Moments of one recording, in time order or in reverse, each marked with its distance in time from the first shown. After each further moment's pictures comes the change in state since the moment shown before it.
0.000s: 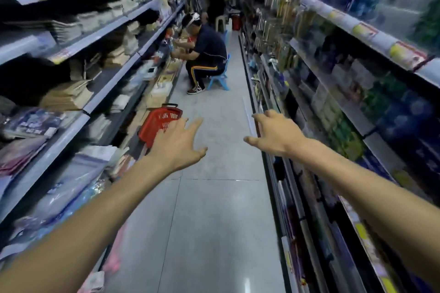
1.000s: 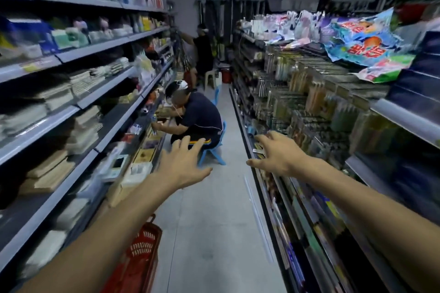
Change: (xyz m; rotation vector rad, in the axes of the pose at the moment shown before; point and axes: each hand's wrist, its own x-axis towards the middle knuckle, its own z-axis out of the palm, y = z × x) left_hand 0.822 -0.193 0.004 0.021 0.034 0.044; right_hand 0.798 0.123 -0.104 -0.080 0.047 0.043
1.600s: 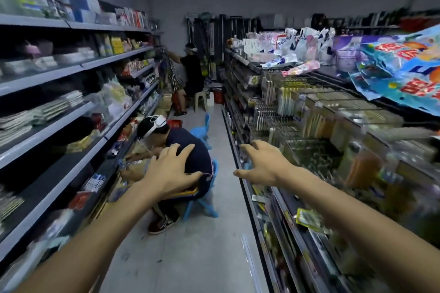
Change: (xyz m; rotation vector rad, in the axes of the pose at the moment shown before) left_hand 0.517 -0.042 0.038 -0.053 0.030 0.000; right_hand 0.487 0.153 -0.011 0.018 0.032 -0.031
